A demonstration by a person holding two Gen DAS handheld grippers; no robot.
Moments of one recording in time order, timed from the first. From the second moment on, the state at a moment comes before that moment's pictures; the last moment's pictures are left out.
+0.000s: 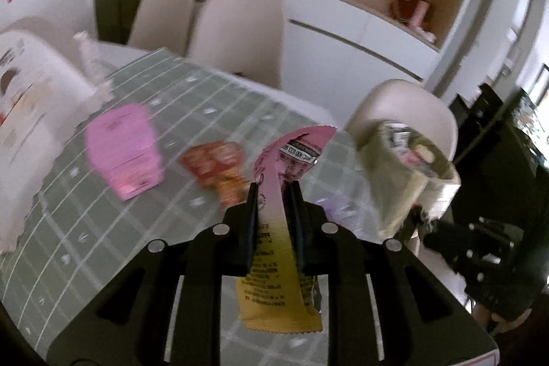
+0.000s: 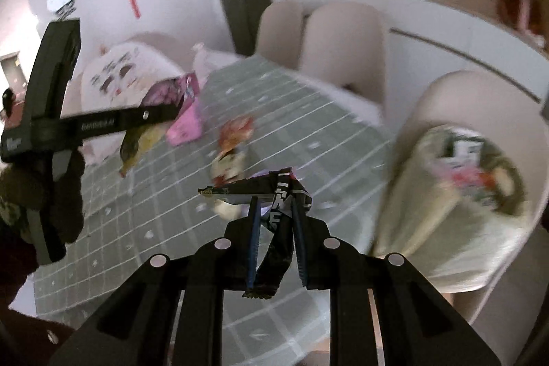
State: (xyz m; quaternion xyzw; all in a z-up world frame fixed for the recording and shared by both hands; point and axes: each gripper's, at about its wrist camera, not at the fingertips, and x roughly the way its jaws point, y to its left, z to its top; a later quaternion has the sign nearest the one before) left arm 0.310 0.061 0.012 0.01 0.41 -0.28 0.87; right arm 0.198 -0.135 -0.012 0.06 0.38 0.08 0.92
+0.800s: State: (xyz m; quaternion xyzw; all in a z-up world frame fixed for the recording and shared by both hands) left arm 0.286 -0.243 0.051 0.06 0.37 -0.44 0.81; right arm 0.165 -0.411 0.059 0.09 0.26 -0.09 0.96
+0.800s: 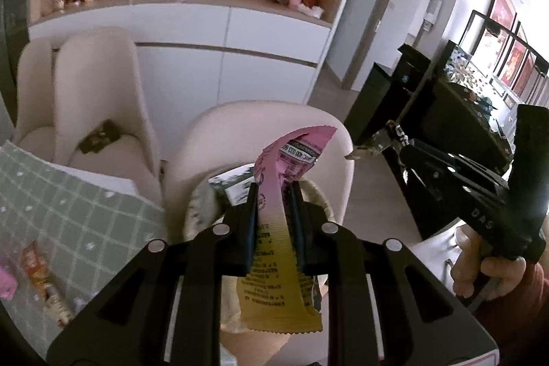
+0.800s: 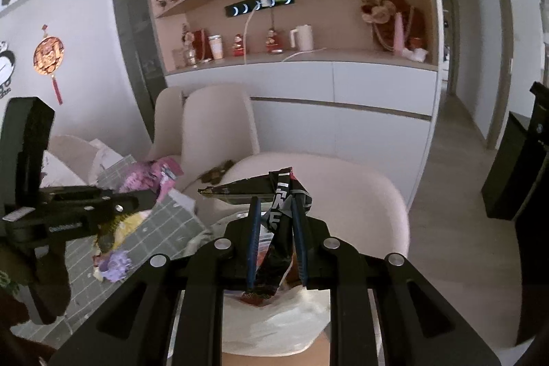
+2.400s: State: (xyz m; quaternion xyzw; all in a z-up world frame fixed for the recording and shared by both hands) left arm 0.316 -0.049 -0.038 -0.05 0.47 -0.24 0.85; right arm 0.258 -0.385 -0.033 0.12 0.38 -0.06 0.91
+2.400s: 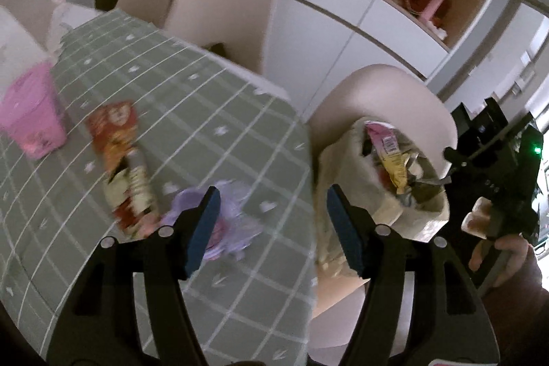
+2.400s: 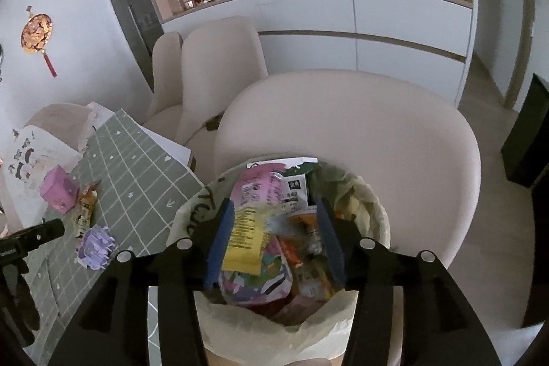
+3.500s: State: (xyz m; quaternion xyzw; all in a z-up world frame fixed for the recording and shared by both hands) left arm 0.370 0.054 -0.101 -0.07 0.50 -0.21 0.83; right arm 0.227 -0.221 -0.045 0.14 0.39 -0.11 0.90
